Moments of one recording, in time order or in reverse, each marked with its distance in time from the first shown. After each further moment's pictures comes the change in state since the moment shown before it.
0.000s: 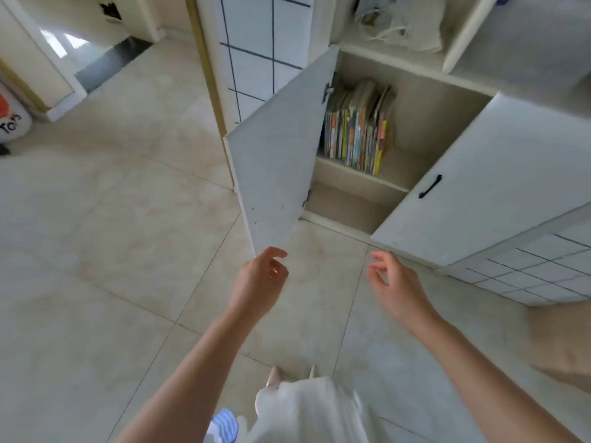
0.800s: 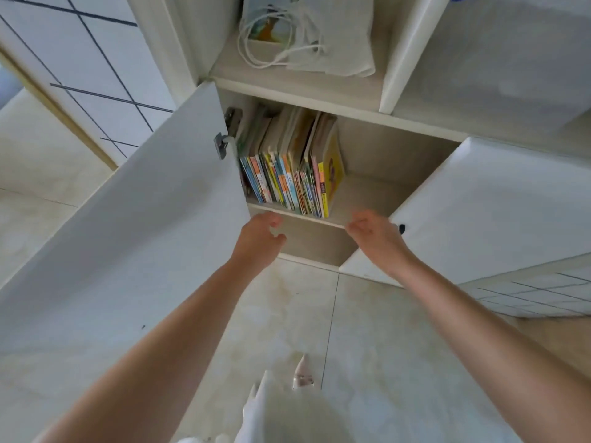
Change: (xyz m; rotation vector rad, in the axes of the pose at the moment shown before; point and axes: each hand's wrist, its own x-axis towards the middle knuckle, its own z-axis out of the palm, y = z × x) left_hand 0.356 0.171 0.153 0.071 -0.158 0.049; right_hand 0.352 0.069 -0.131 0.161 0.047 0.165
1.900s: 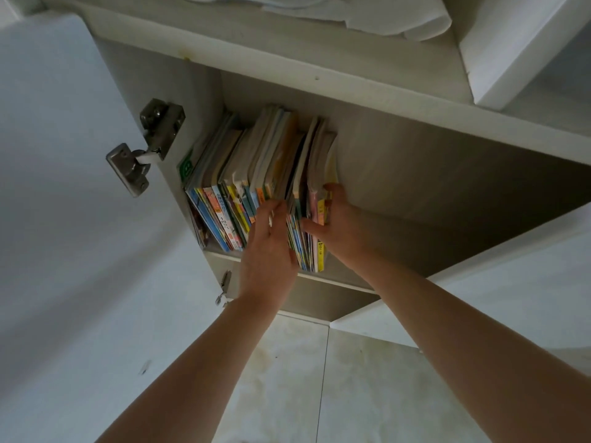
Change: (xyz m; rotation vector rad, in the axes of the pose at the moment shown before) left_hand 0.183 -0.028 0.108 0.184 0.398 0.529; right_hand 0.247 0.028 0.085 -0.085 0.219 -0.339
